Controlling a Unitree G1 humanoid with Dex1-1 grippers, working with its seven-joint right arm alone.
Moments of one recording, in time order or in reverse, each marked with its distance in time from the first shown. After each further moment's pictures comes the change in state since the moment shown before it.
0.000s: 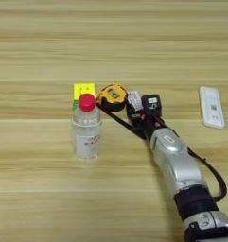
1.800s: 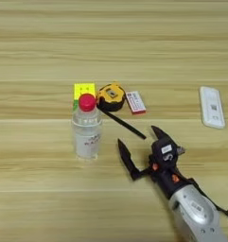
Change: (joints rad) arm 0.617 -0.107 0.172 -0.579 -0.014 -0.200 0.173
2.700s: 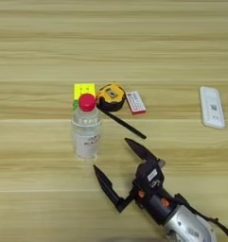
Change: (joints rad) arm 0.057 -0.057 0.159 -0.037 0.013 -0.148 0.120
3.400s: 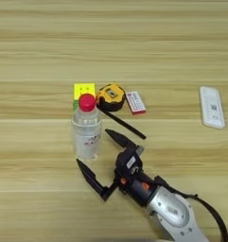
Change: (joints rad) arm -0.177 0.029 0.048 0.158 -0.032 -0.004 0.012
